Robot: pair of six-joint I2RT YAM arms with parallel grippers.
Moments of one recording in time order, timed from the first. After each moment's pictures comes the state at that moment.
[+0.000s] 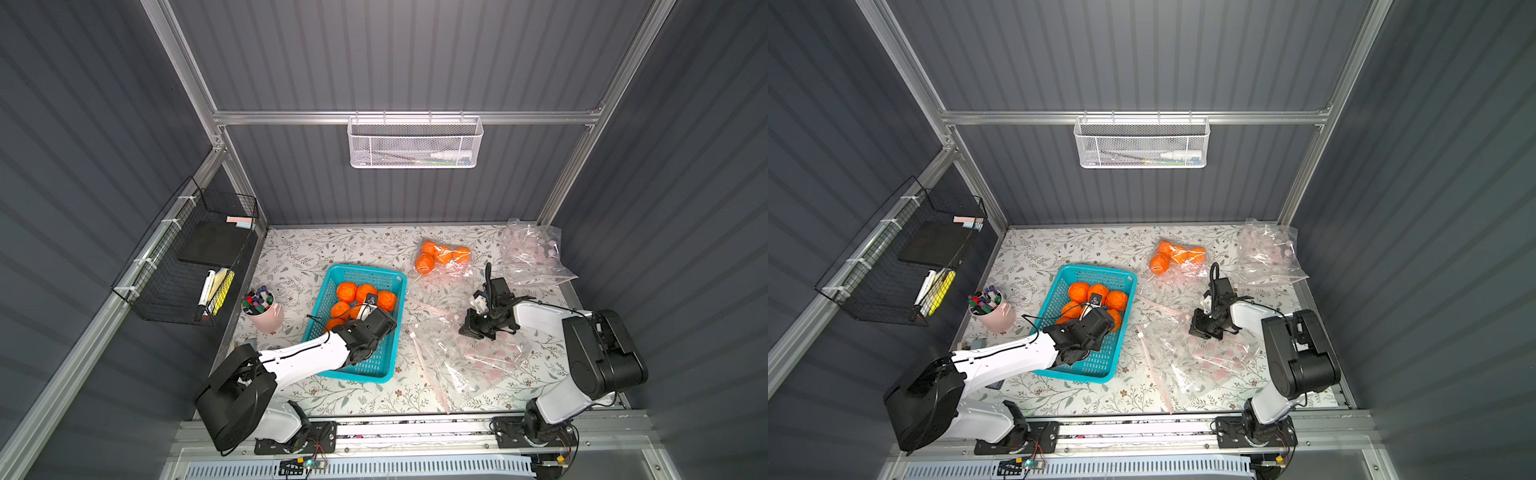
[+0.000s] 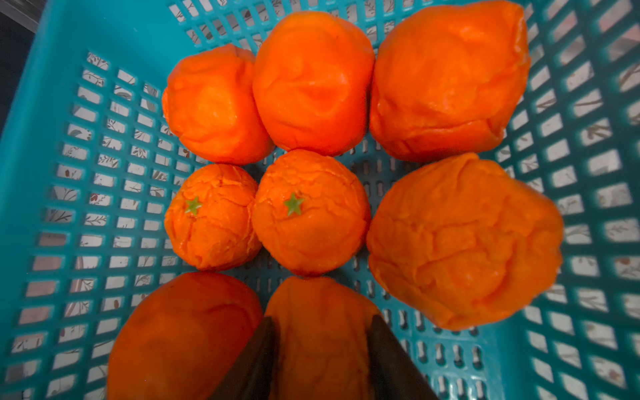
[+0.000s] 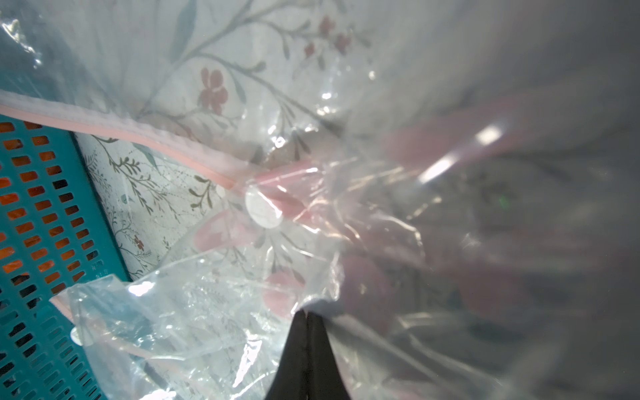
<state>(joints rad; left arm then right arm) -0.79 1.41 0.71 -0.37 -0.60 -0.40 0.22 1.61 0.75 -0.41 -0.47 0.48</state>
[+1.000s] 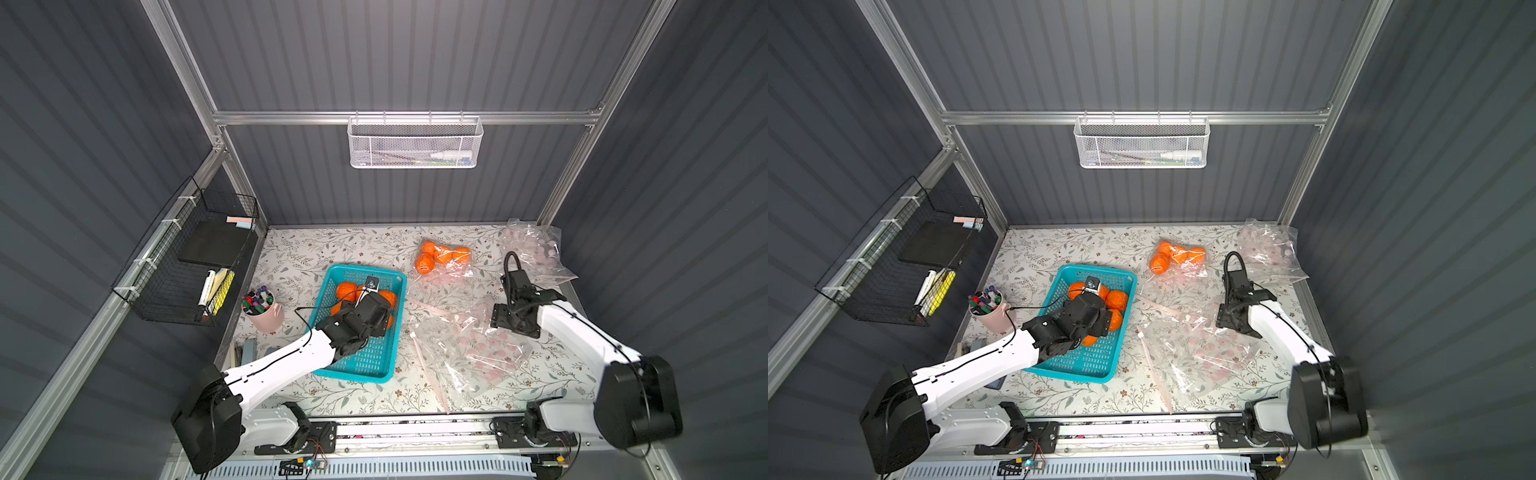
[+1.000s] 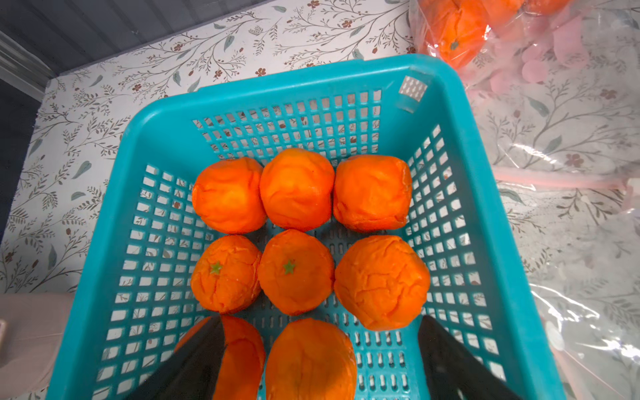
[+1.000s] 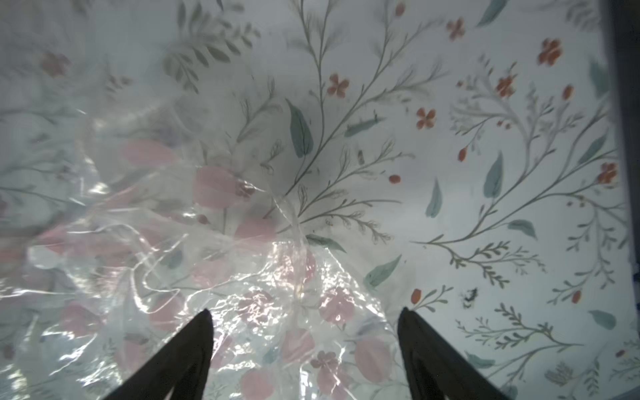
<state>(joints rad) -0.78 1.26 0.84 -0.44 -0.50 -0.34 0.18 1.44 0.87 -0.84 0.21 0.47</state>
